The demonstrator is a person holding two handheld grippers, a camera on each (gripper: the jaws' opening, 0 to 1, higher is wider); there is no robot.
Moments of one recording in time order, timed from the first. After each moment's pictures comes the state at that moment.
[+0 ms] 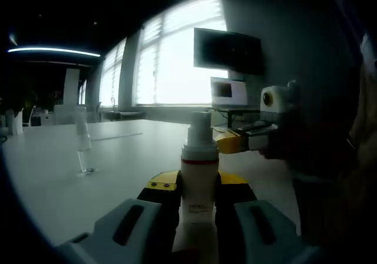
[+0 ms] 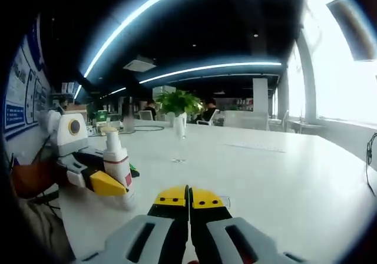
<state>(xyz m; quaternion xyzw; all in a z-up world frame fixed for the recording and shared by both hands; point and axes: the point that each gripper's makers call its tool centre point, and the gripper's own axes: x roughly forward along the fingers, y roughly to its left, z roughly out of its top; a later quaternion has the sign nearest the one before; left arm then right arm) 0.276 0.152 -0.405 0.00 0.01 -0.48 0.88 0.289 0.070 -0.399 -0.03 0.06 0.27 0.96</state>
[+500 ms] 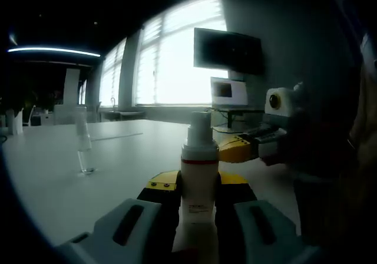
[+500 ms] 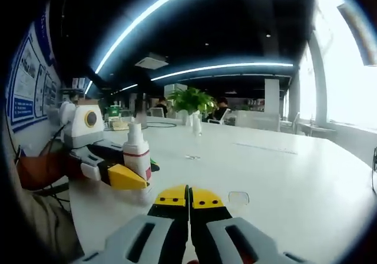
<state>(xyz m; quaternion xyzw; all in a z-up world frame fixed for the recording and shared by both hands) 0.275 0.151 -0.405 0.00 0.01 -0.48 0.88 0.274 0.088 -0.405 -0.05 0.06 0.31 0.95</state>
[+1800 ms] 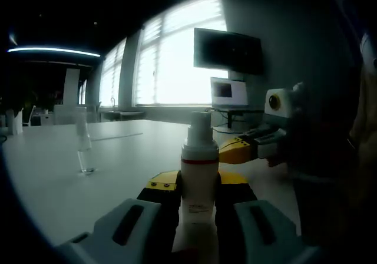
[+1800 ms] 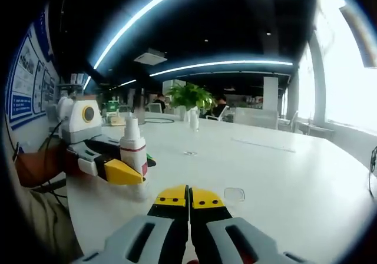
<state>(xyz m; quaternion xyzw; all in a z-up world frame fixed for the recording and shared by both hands) 0.274 0.150 -0.405 0.00 0.01 -0.48 0.88 0.276 0.082 -0.407 -0.06 0.07 0.30 0.95</state>
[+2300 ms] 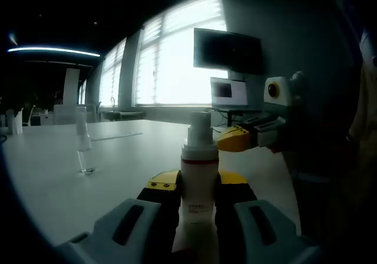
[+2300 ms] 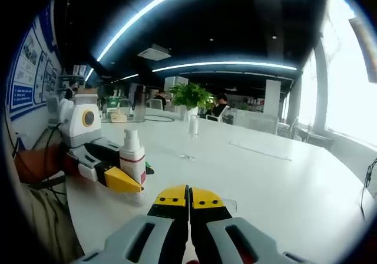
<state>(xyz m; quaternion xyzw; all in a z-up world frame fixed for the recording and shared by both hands) 0.275 0.151 -0.405 0.00 0.01 -0.48 0.88 0.278 0.081 -0.388 -0.09 0.07 0.30 0.95</state>
